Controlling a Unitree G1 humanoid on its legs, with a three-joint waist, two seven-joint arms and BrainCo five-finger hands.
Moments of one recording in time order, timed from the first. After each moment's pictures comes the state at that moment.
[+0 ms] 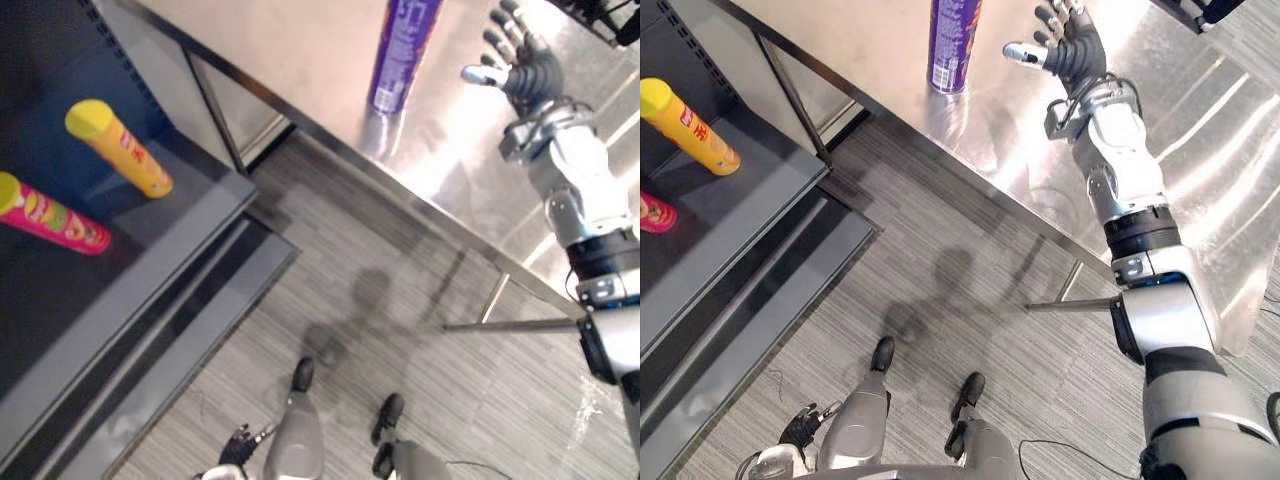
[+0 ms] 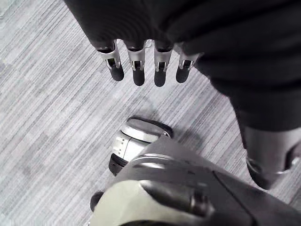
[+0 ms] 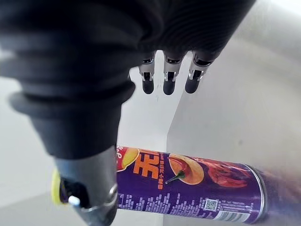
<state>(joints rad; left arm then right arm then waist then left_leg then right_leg) 0.10 0.17 0.14 0.94 -0.04 -0.07 0.00 -1.16 -0.62 0.25 0.58 0.63 -0.03 0.01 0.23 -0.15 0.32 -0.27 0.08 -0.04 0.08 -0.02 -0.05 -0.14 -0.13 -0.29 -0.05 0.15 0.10</state>
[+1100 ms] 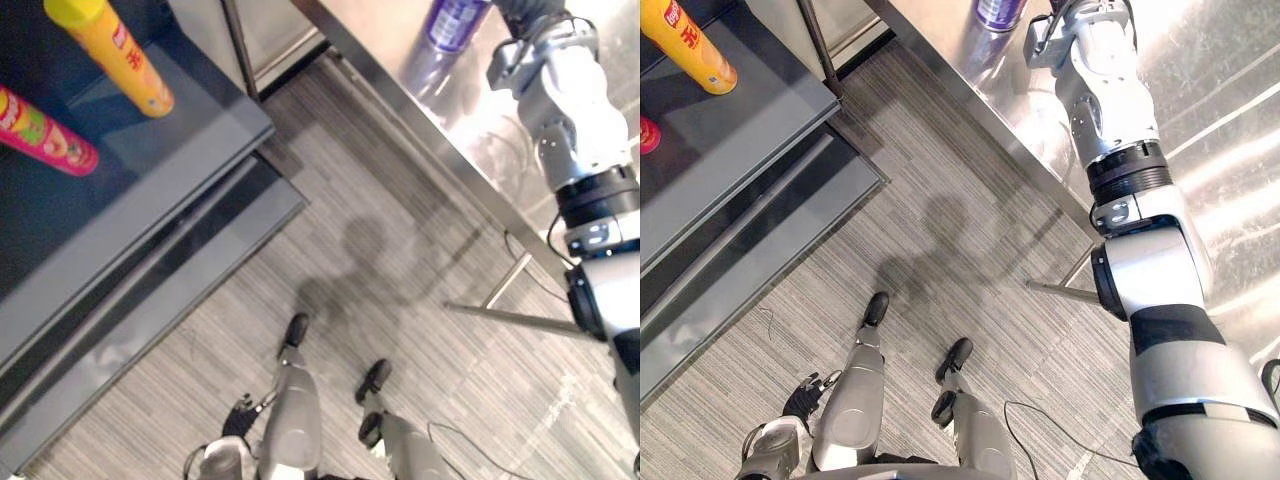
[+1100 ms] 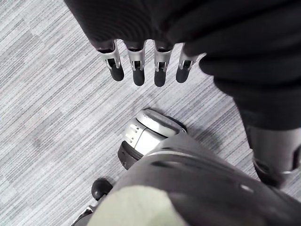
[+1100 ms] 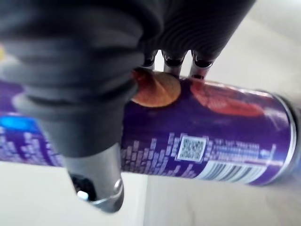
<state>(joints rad) 0.03 0.18 0.11 0.94 -0.12 -0.08 0.02 -1.40 -0.51 0.28 0.72 0.56 -0.03 -0.06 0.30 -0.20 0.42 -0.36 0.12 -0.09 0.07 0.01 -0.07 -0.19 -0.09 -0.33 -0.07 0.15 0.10</state>
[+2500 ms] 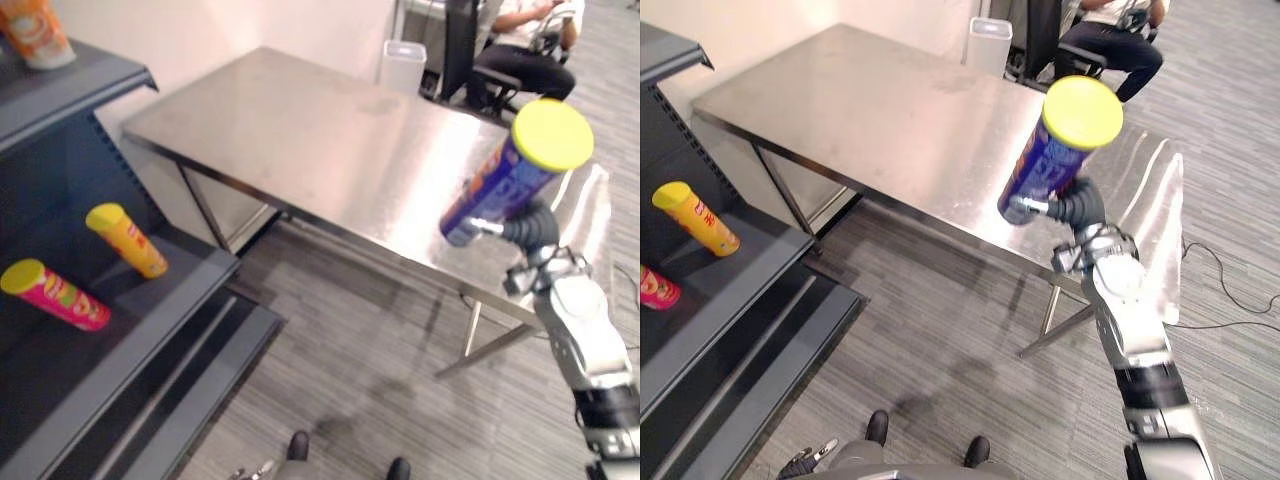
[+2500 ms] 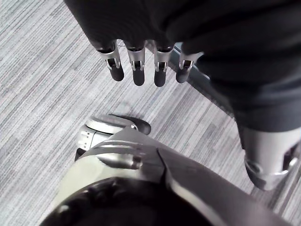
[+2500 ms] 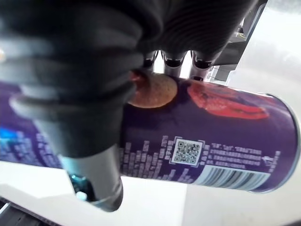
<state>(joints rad) 0.21 0.13 0.21 1.04 0.02 -0.03 -0.02 -0.14 -0.52 -0.02 -0.22 0.35 -0.05 0.13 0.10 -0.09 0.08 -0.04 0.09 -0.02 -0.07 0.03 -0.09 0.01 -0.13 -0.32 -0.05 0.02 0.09</state>
